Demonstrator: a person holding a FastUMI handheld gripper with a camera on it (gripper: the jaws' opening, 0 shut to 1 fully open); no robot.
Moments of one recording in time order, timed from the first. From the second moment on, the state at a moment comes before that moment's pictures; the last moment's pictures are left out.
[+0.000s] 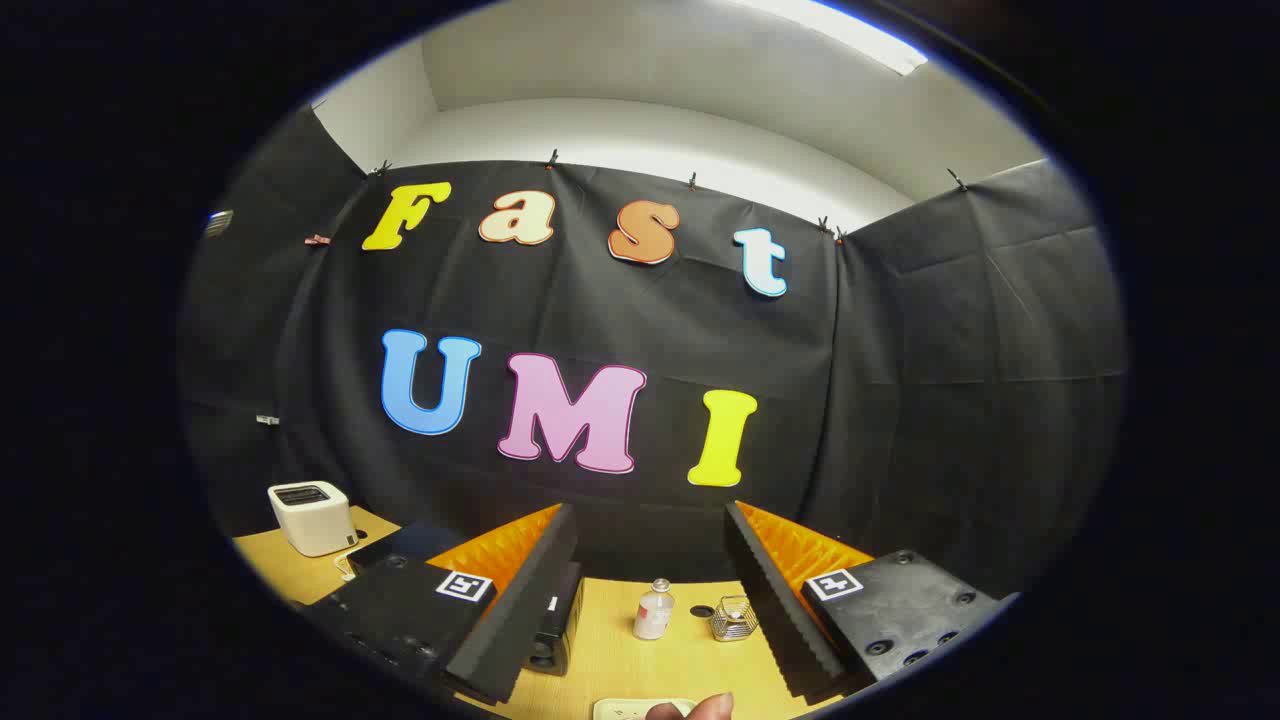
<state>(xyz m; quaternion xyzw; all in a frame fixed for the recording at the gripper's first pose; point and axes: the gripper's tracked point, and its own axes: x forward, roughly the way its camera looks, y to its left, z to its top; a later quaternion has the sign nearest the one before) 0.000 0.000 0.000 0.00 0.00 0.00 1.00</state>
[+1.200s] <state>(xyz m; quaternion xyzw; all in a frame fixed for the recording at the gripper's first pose) -0.003 -0.005 -0.004 0.01 0.00 0.00 1.00</state>
